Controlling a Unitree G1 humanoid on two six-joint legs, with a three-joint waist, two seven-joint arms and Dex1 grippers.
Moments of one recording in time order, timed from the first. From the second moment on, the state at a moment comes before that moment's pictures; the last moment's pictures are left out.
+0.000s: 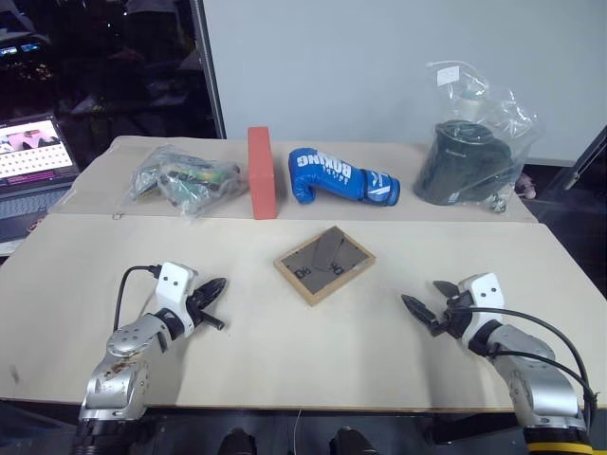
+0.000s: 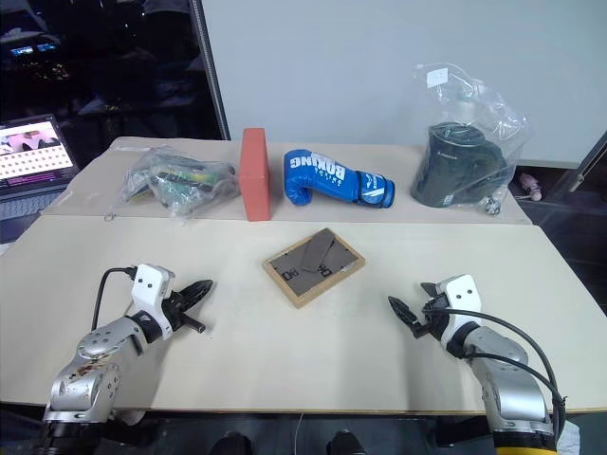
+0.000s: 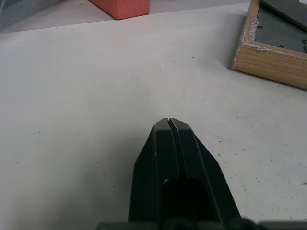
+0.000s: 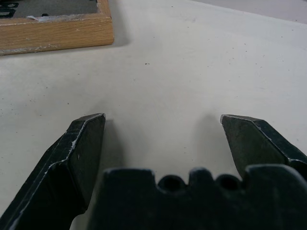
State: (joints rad) left arm -0.18 0.47 0.17 -0.09 -0.34 0.37 -0.56; right arm -0.15 -0.50 -0.21 -0.01 0.28 0.29 0.61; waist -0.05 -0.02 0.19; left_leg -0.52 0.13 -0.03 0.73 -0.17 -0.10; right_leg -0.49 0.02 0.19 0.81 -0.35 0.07
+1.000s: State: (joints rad) left arm -0.96 0.34 -0.11 0.92 -0.12 -0.05 -0.91; right arm -0.42 -0.71 0.11 -0.10 0.28 0.64 0.72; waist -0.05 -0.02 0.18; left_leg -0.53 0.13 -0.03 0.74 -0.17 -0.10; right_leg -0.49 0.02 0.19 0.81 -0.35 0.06
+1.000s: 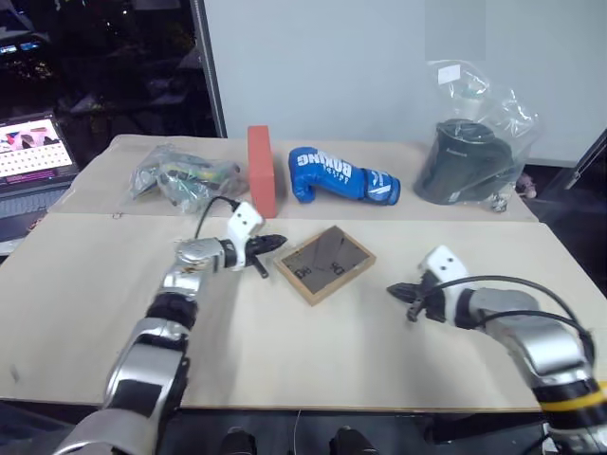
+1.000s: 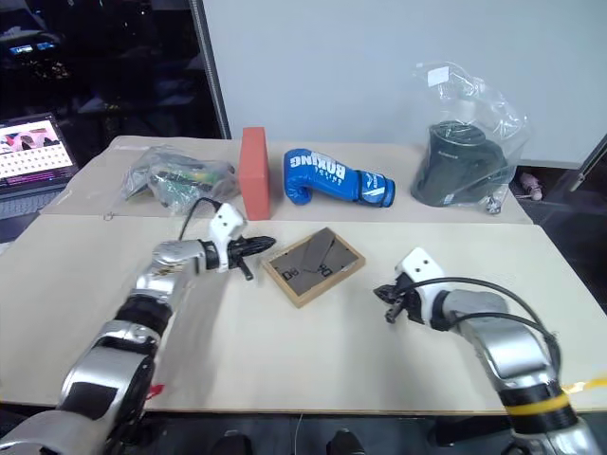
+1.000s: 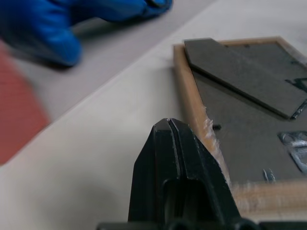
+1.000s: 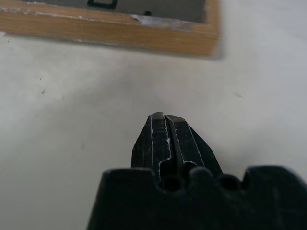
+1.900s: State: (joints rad) left arm -0.57 0.46 -0.04 0.31 -0.22 0.43 -1.00; right arm -0.66 -0.52 0.25 0.25 0.05 0.35 0.98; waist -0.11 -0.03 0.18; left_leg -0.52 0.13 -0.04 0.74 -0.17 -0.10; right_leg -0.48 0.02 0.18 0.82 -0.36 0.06
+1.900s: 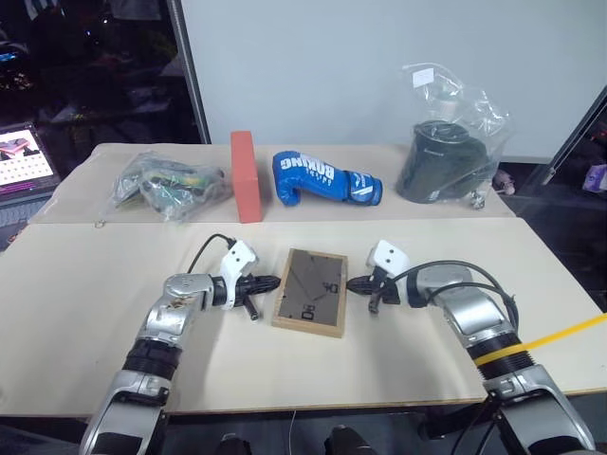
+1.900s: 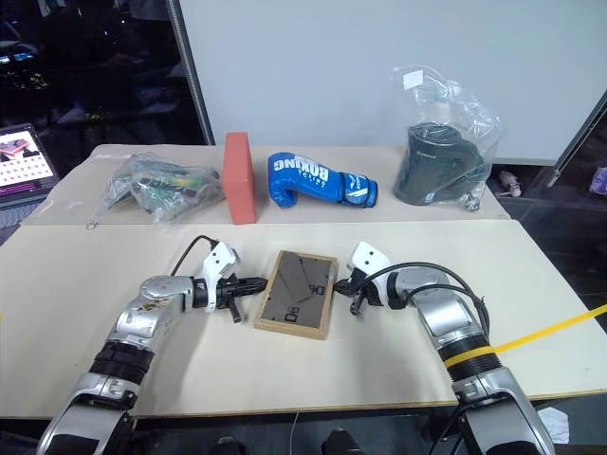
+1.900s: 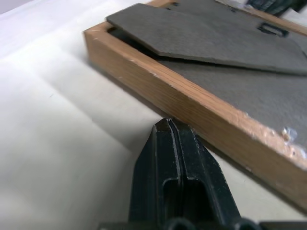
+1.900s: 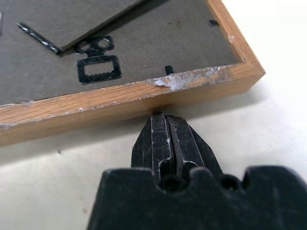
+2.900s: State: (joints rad) left arm -0.61 0.27 0.37 0.18 -0.95 1.60 -0.47; right arm -0.51 -0.63 0.21 0.04 0.08 0.42 1.03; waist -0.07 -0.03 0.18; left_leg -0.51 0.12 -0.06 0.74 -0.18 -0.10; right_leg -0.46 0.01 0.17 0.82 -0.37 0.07
